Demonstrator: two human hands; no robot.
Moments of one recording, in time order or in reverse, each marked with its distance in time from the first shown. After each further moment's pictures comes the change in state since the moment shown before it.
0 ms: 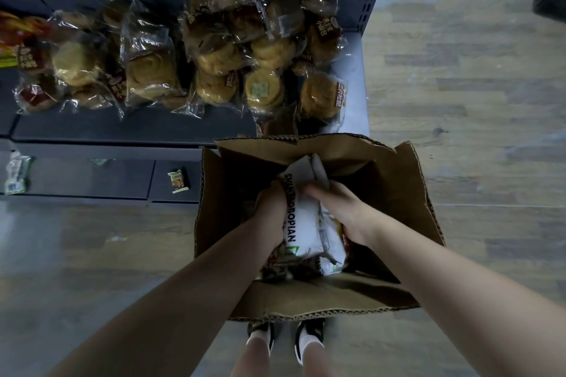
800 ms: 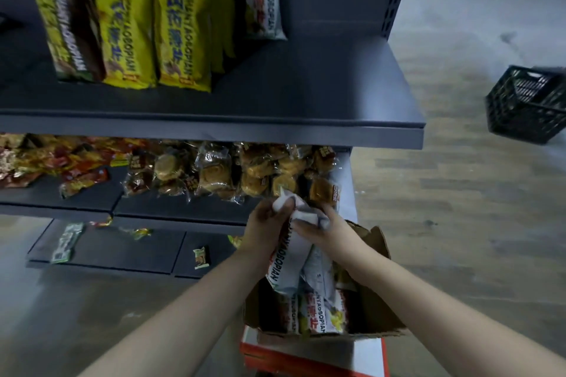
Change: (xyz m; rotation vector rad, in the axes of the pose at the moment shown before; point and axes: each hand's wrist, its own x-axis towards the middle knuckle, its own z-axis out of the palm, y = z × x) left_hand -0.145 0.075 -0.067 0.045 -0.202 0.702; right_hand -0.146 -0.114 0.044 -0.253 -0.084 -0.606
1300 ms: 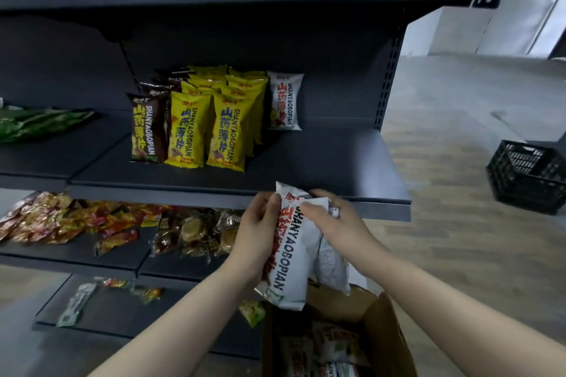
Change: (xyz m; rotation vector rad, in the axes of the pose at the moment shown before) left_hand -0.054 0.131 -0.027 -0.016 0.029 0.437; right_hand -0.015 -0.151 0.005 0.004 0.099 -0.254
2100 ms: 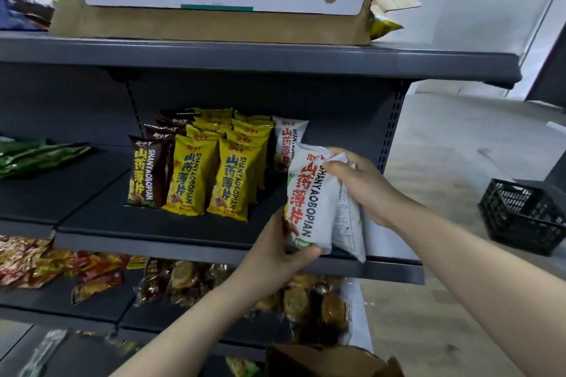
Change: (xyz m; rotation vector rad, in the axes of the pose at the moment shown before) left_hand 0.057 0.029 -0.012 0.426 -0.275 0.143; right_hand 0.101 -0.096 -0.037 -0.082 0.077 -0.090
